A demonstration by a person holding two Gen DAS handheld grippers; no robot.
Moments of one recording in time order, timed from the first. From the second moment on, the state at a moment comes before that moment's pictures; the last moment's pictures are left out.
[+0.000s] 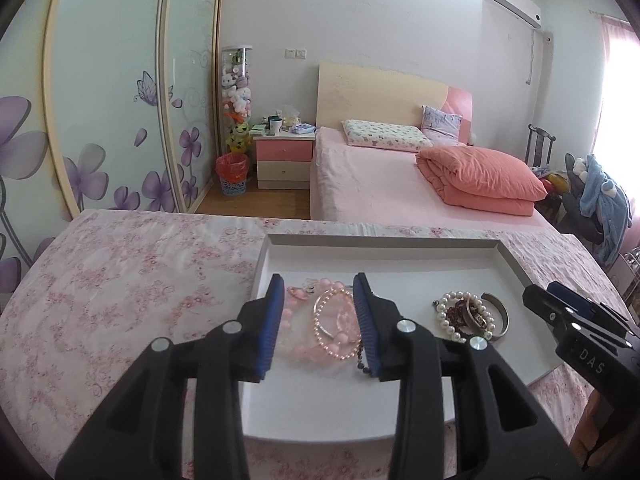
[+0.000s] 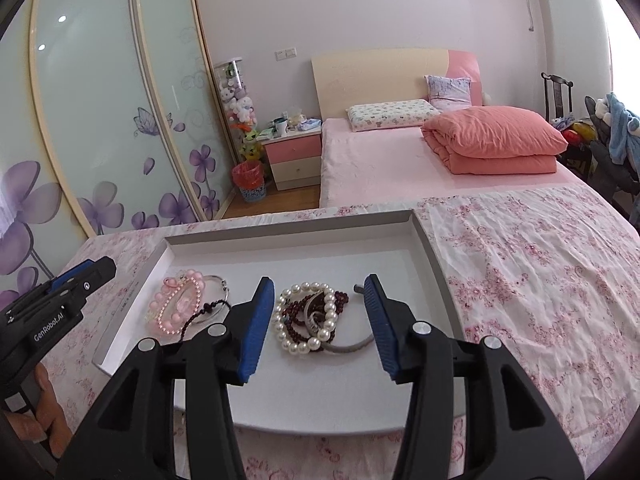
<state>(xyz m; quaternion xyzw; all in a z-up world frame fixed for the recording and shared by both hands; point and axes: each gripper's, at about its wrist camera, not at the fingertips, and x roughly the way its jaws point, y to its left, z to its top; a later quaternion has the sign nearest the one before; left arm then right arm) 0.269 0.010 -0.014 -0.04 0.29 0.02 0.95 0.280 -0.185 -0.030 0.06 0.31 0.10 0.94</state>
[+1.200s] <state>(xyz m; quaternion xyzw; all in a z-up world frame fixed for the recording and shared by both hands) 0.183 0.057 -0.053 -0.04 0.37 0.04 0.93 0.217 -0.139 -0.088 -0.08 0.42 0.14 0.89</state>
